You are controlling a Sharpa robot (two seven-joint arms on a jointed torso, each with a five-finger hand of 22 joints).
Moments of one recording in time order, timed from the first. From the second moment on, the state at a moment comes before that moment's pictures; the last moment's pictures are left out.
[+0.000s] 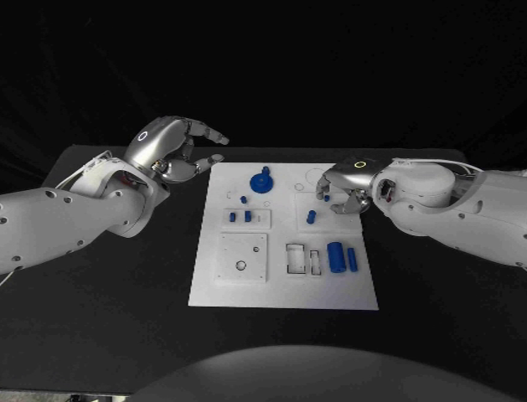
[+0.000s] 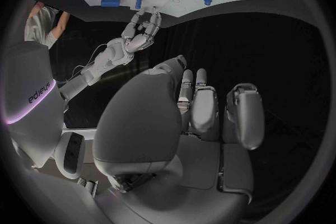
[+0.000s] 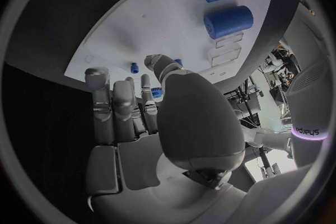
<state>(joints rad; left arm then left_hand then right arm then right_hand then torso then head) 1.30 -0.93 -0.23 1.51 -1.27 -0.82 0.28 1.46 -0.20 0.39 0.29 0.15 1.04 0.04 0.11 0.16 0.93 0.02 0.34 0.11 1.46 -0.07 1.29 1.04 0.03 1.47 0.04 1.40 1.31 1.30 -0.75 -0.23 1.43 -1.77 -0.12 -0.10 1.42 -0.15 0.28 0.12 0.59 0.83 0.02 0.28 0.43 0.60 0.10 0.46 0.57 1.27 0.02 1.20 1.16 0.13 1.19 0.12 0.82 1.31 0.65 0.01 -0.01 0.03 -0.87</state>
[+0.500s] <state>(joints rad) 1.30 -0.92 -0.23 1.51 -1.27 -0.79 0.27 1.47 -0.20 0.39 0.29 0.15 1.04 0.04 0.11 0.16 0.93 0.02 0.34 0.11 1.46 -0.07 1.28 1.04 0.03 1.47 0.04 1.39 1.31 1.28 -0.73 -0.23 1.38 -1.79 -0.18 -0.09 1.40 -0.14 0.32 0.09 0.59 0.84 0.01 0.25 0.43 0.58 0.10 0.49 0.60 1.26 0.02 1.21 1.16 0.13 1.18 0.12 0.82 1.31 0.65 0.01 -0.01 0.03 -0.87</state>
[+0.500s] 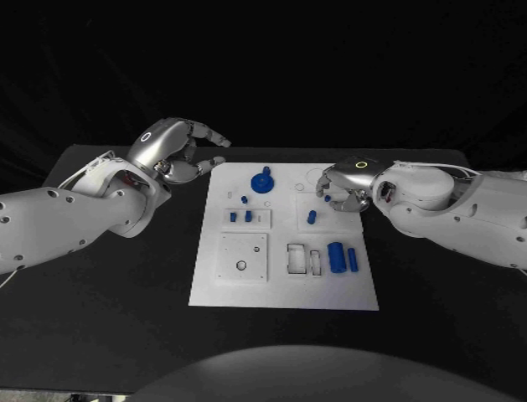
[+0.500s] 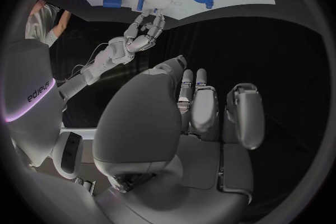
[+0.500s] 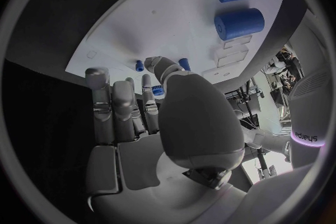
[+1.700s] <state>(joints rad) 1.30 -0.90 -0.23 1.50 -1.27 -0.75 0.25 1.49 -0.19 0.41 0.29 0.18 1.07 0.07 0.11 0.16 0.94 0.02 0.34 0.09 1.46 -0.07 1.28 1.04 0.03 1.47 0.04 1.39 1.31 1.26 -0.69 -0.23 1.31 -1.76 -0.18 -0.04 1.38 -0.11 0.37 0.03 0.55 0.93 0.09 0.27 0.55 0.75 0.06 0.54 0.57 1.26 0.01 1.21 1.13 0.13 1.18 0.10 0.84 1.31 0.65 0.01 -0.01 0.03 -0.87</state>
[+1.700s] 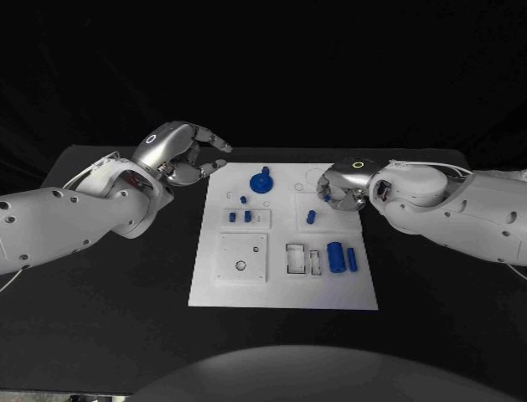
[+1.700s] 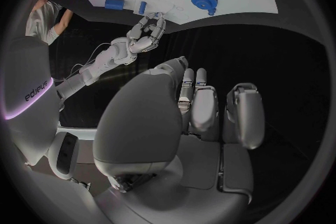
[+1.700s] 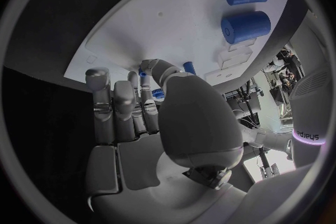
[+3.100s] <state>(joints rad) 1.29 -0.91 -0.23 1.50 -1.26 -0.71 0.22 1.50 -0.17 0.42 0.29 0.19 1.08 0.06 0.12 0.16 0.95 0.03 0.34 0.08 1.46 -0.07 1.27 1.02 0.03 1.47 0.04 1.37 1.31 1.29 -0.74 -0.23 1.35 -1.71 -0.28 -0.01 1.40 -0.09 0.37 0.00 0.51 0.95 0.11 0.29 0.61 0.84 0.06 0.53 0.54 1.28 0.00 1.22 1.14 0.13 1.21 0.09 0.92 1.31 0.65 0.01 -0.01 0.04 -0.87</state>
